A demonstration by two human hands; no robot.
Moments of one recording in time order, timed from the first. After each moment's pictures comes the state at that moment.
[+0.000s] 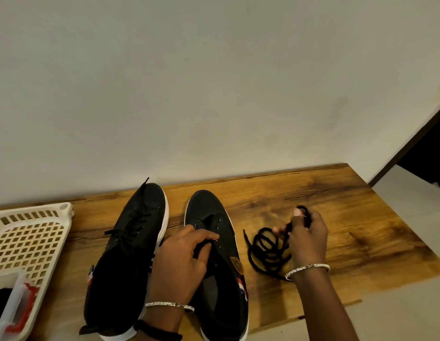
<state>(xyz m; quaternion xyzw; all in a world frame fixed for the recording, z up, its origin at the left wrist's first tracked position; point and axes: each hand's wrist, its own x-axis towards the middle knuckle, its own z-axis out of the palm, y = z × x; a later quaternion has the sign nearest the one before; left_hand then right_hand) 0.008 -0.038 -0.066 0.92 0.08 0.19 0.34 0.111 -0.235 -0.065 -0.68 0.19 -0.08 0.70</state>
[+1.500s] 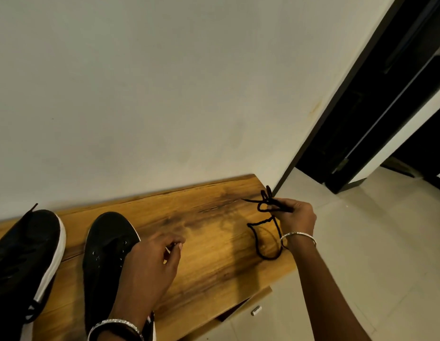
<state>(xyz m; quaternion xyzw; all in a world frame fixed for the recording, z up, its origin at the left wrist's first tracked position) 0.059 -0.132 -0.036 0.90 0.03 0.12 0.41 0.172 -0.411 -0.007 -0.86 0.18 -0.17 0.46</state>
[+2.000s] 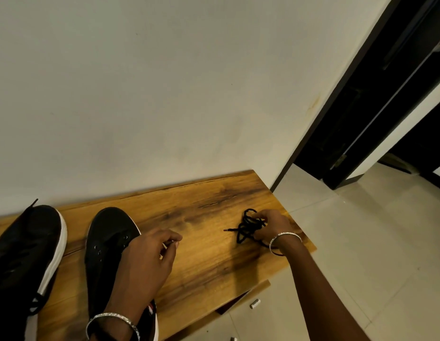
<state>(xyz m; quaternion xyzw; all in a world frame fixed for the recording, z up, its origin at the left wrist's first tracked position) 0.056 -0.121 -0.038 0.90 0.01 0.12 0.41 0.170 -0.402 -0.025 -0.96 0.10 0.13 0.24</state>
